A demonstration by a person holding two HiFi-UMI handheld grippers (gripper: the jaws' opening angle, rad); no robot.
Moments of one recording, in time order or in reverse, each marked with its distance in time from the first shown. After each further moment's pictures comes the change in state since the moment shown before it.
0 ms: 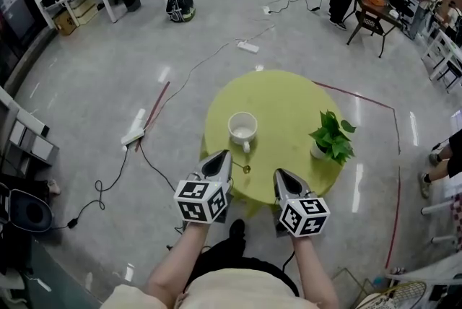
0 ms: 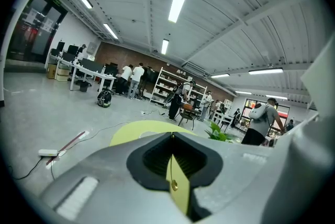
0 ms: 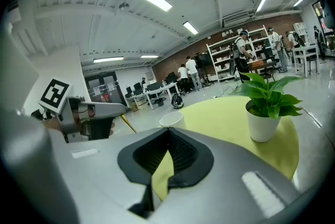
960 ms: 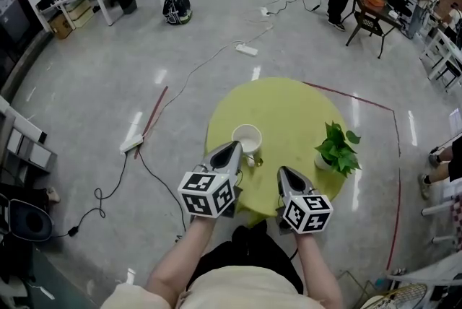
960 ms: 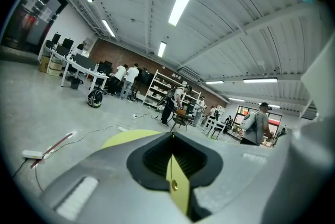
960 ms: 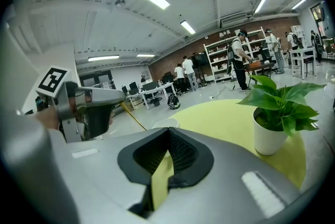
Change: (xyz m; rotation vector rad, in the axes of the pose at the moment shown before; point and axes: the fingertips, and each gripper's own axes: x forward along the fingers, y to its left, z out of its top) left arm 0.047 0.004 0.051 -0.038 -0.036 -0.096; right arm 0.044 -0.013 0.026 0.003 0.006 -0.046
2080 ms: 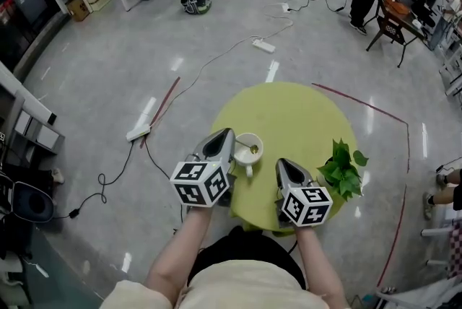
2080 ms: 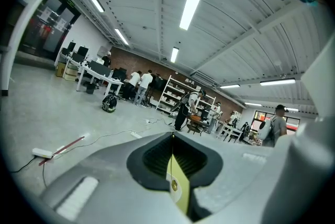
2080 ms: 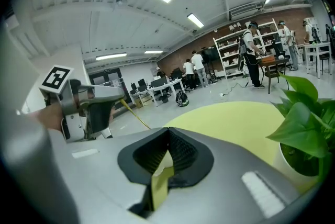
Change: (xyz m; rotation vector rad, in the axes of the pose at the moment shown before) left arm 0.043 0.044 0.035 -0.041 -0.067 0.162; right arm 0.064 -0.024 0.030 -0.024 0.053 0.118
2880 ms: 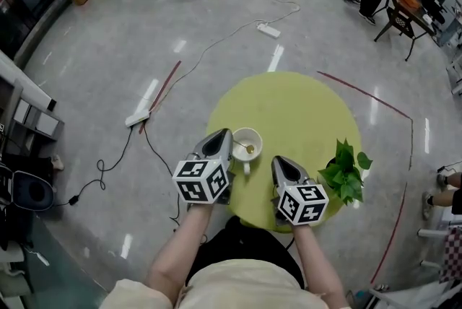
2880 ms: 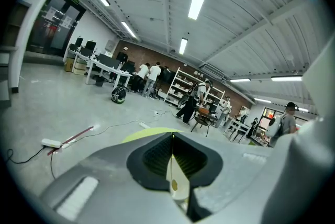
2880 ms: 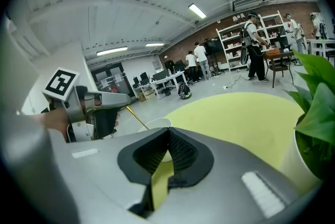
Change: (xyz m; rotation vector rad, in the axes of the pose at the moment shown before) left arm 0.026 0.029 -0.047 -0.040 0.085 0.095; right arm 0.025 -0.013 -0.021 0.004 0.086 0.037
